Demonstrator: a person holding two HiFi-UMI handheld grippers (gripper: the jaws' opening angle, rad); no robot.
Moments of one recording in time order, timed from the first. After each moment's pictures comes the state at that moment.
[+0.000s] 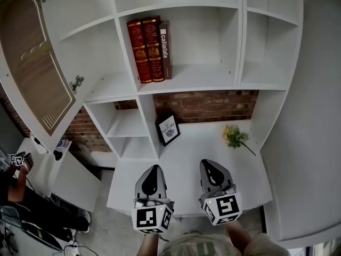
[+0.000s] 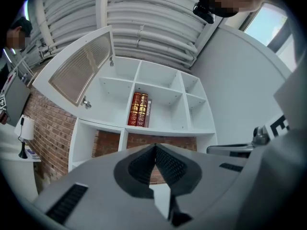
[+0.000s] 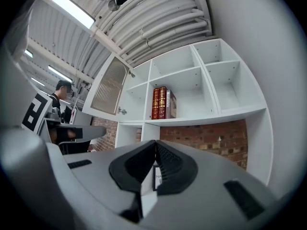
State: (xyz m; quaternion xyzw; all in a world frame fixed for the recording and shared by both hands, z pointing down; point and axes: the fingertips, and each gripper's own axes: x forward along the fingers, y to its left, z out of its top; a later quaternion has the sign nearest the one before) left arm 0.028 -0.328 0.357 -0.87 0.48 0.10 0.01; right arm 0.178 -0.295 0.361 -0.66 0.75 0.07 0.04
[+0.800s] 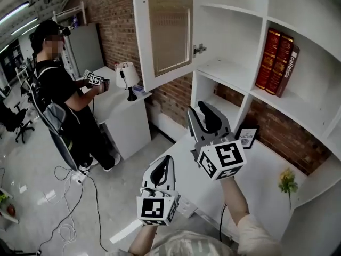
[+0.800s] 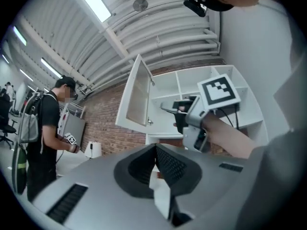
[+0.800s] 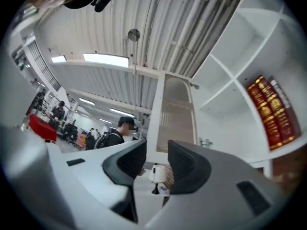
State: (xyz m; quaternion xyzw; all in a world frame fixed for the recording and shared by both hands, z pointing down) left arm -0.162 -0.263 0.351 -0.69 0.71 0.08 0.04; right arm -0.122 -0.371 0.221 -0.29 0.94 0.11 0.16
